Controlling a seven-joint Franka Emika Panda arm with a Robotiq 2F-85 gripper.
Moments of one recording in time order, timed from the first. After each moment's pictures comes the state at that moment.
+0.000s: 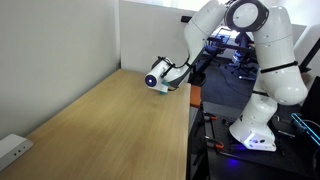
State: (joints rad) arm -0.11 0.56 -0.06 -2.03 -1.49 1.84 2.59
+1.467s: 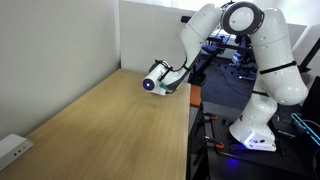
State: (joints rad) arm -0.10 0.61 -0.04 -2.00 -1.49 1.84 2.59
